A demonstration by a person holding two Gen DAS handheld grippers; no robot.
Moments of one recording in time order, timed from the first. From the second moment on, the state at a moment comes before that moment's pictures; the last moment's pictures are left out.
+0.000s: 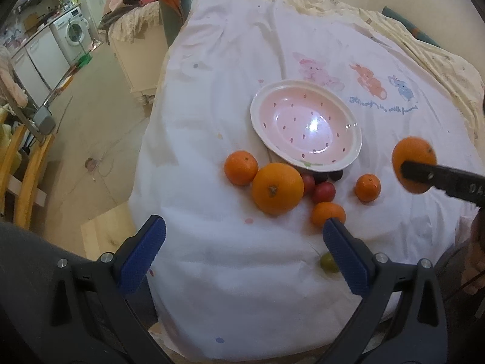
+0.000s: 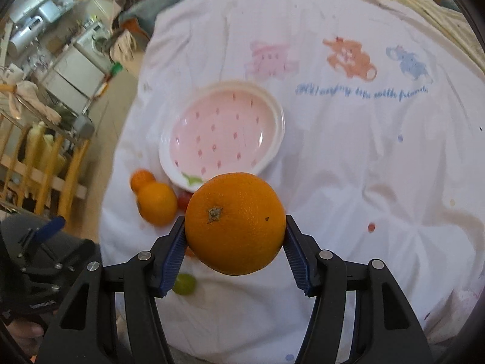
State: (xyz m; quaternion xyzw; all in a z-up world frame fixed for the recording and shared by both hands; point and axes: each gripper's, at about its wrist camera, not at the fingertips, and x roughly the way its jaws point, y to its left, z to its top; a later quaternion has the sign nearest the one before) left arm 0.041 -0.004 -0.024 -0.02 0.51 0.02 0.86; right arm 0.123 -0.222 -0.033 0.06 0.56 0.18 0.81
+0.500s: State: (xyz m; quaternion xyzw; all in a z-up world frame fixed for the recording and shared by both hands) left arm 0.102 -0.007 -0.027 -0.03 0.55 0.01 0.84; right arm 0.133 -0.251 -0.031 0.11 0.52 0.15 0.83
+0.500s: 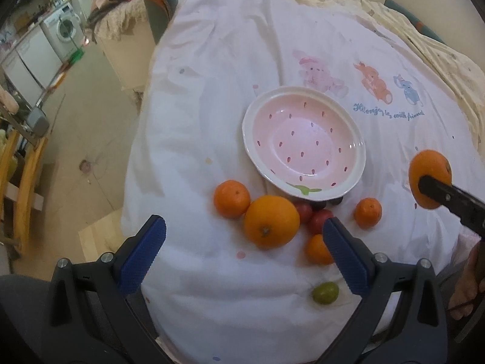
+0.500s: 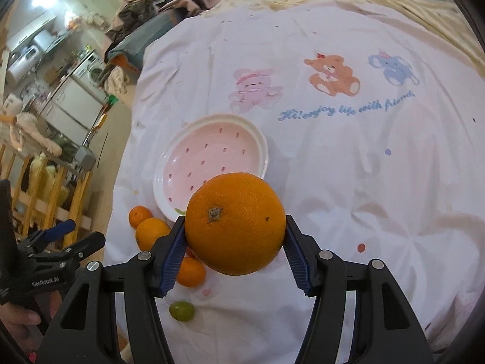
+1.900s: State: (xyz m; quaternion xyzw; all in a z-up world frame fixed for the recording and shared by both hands) left arm 0.129 -0.044 -0.092 -0.08 0.67 0.04 0.73; right arm 0.148 -0.262 -0.046 0.13 0.55 0.13 0.82
